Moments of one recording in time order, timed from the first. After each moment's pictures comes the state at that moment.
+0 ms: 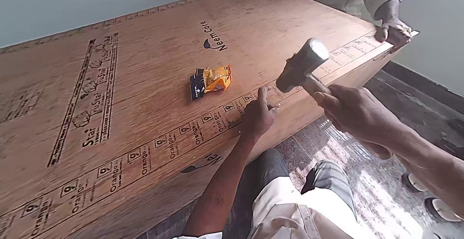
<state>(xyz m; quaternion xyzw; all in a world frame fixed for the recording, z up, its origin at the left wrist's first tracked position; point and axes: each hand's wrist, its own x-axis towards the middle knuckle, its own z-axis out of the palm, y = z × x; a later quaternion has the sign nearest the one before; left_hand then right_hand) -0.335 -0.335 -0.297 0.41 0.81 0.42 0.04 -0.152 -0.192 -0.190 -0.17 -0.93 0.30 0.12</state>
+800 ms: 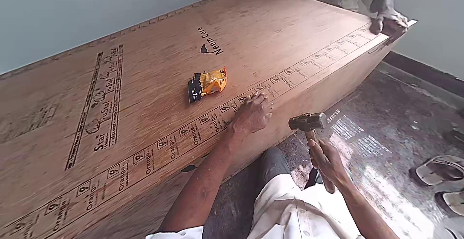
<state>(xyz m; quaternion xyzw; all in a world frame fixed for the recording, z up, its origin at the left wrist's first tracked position) -0.347 -0.340 -0.281 0.57 0.82 0.06 0.04 -0.090 -0.229 -0.394 -0.25 -0.76 0.55 0.24</state>
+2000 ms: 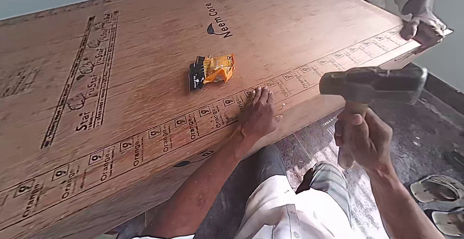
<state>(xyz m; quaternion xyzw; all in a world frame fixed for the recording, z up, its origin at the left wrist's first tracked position) -0.339 -0.339 -0.299 0.51 0.86 0.06 -0.02 -0.136 -0.181 -0.286 -0.06 -0.82 0.45 0.36</state>
